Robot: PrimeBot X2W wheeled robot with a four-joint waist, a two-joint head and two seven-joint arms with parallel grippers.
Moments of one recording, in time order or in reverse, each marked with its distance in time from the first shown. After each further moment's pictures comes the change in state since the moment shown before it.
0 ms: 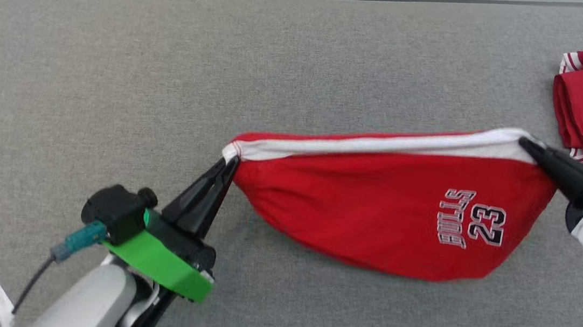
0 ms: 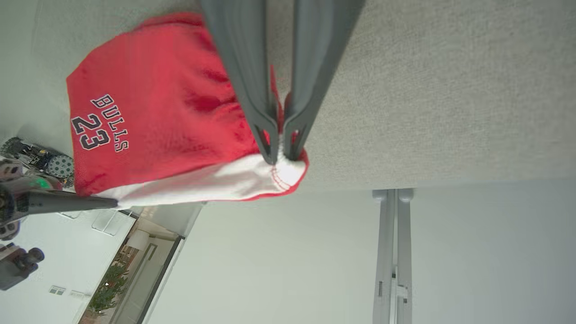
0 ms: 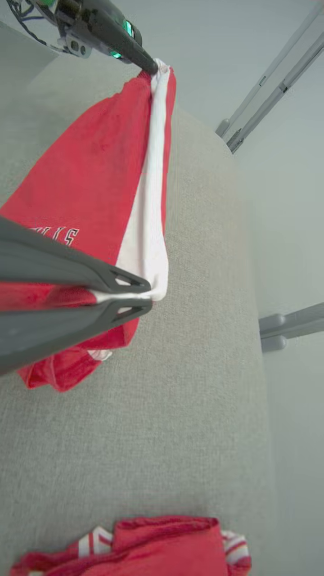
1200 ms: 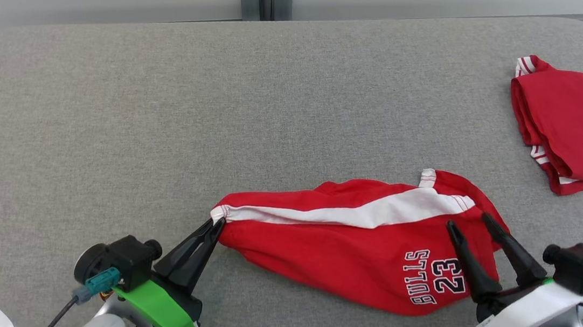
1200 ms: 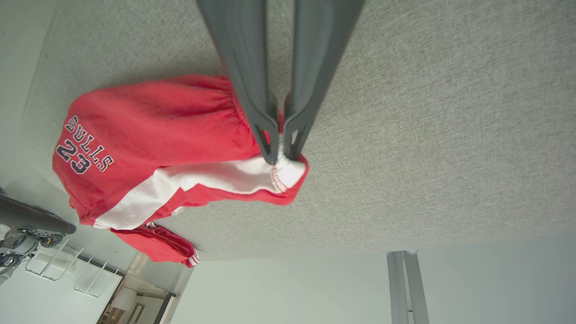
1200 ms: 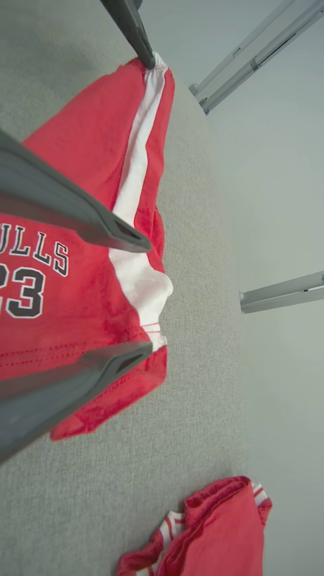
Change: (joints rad) left arm 0.087 0.017 -0.023 0.137 0.068 0.000 0.000; right arm 0.274 0.274 0.077 0.126 -0.481 0.001 -0.592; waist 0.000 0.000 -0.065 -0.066
